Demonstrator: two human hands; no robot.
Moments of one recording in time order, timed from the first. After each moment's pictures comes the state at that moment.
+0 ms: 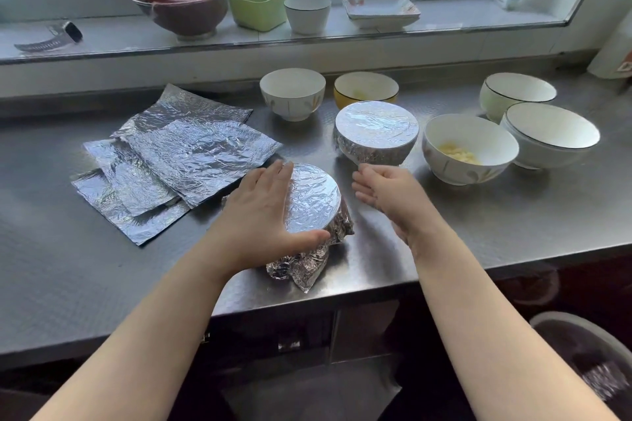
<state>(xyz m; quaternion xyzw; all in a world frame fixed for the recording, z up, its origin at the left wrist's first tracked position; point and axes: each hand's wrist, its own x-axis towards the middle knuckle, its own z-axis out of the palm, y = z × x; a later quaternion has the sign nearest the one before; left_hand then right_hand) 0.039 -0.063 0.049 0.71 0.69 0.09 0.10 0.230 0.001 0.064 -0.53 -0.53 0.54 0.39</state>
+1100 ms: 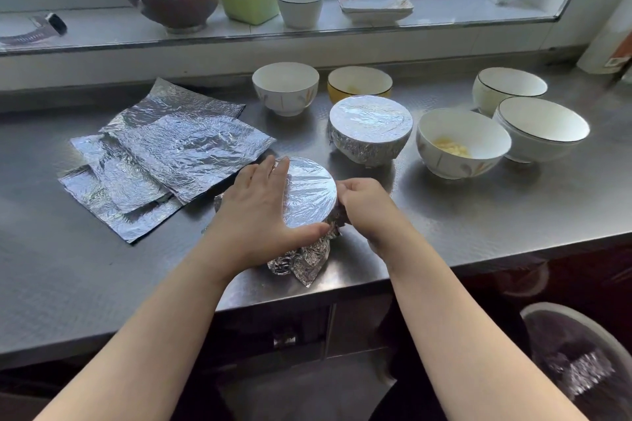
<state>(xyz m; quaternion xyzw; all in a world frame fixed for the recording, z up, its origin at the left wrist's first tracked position) 0.048 -0.062 0.044 0.70 0.70 0.11 0.07 0.210 -0.003 0.031 -0.56 -0.60 0.48 0.31</state>
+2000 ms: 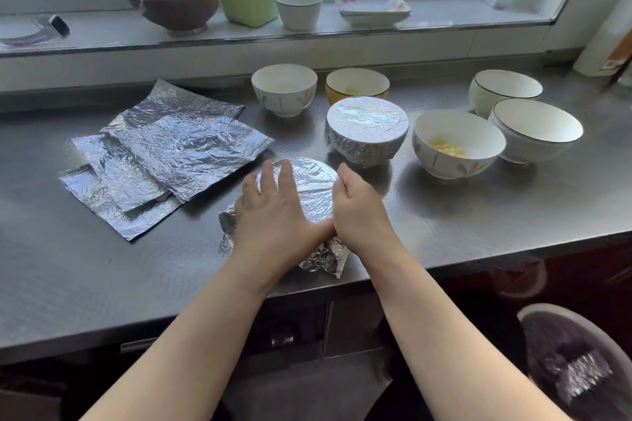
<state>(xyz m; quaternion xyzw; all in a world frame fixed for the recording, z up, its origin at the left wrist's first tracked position) 0.093 -0.070 0.044 0.60 0.78 0.16 0.08 0.208 -0.028 0.038 -0.53 -0.67 0.38 0.37</state>
